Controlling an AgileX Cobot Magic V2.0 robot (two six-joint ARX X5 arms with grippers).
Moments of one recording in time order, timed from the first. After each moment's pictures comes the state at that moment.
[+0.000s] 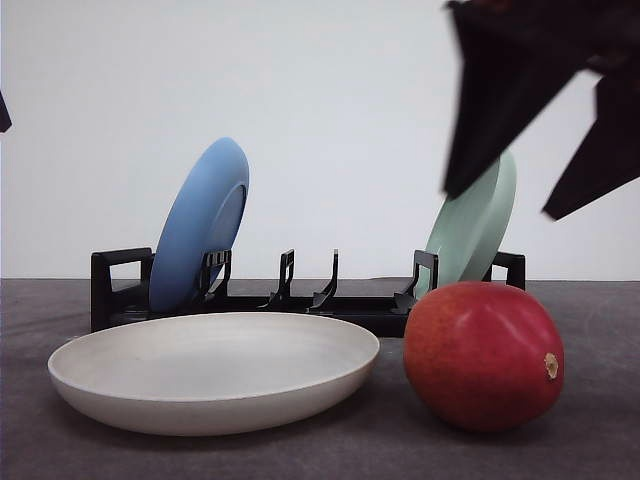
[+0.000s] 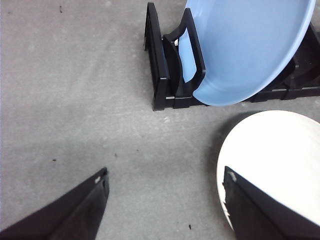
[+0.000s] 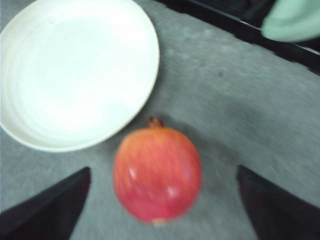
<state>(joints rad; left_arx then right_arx) -0.17 0.85 0.81 -0.69 0.08 -0.08 0.79 1.04 0.76 -0.60 0.05 0.32</state>
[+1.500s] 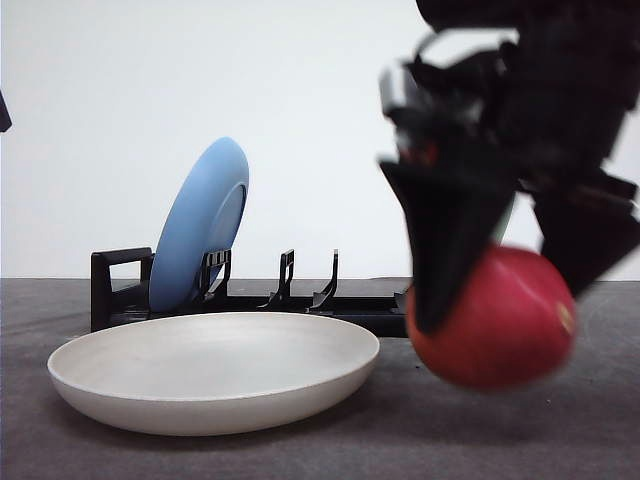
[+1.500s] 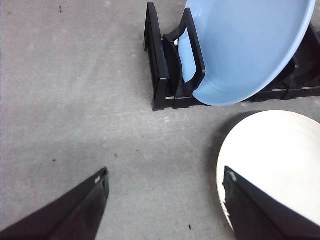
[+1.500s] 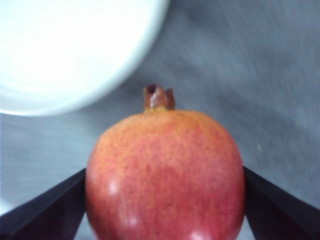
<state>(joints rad) -0.17 0.85 0.81 -0.68 0.08 -0.08 0.79 1.38 0.91 -0.74 -0.09 0.30</state>
